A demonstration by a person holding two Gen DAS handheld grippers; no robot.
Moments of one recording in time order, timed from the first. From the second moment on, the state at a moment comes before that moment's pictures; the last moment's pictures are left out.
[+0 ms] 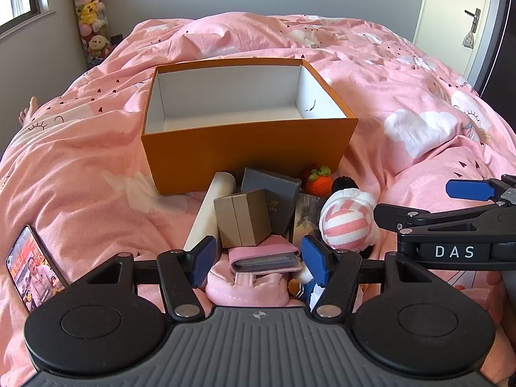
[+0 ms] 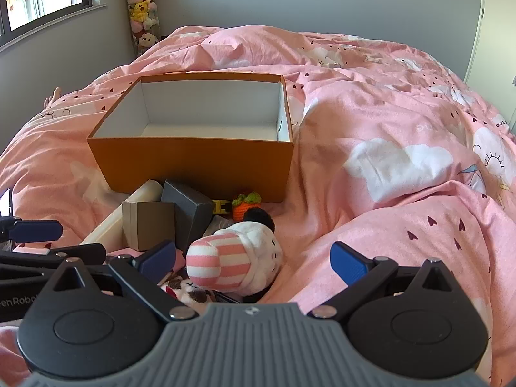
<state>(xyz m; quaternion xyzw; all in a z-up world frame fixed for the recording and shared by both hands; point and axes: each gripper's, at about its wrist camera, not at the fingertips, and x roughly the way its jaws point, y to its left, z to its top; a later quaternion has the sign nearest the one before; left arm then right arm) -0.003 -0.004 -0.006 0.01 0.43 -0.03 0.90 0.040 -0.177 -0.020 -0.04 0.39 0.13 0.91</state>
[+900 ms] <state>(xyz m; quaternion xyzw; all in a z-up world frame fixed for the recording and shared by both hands) 0.024 0.037 -0.019 -0.03 0.48 -0.04 0.88 0.068 -0.162 -0.020 -0.07 0.41 0.17 0.89</state>
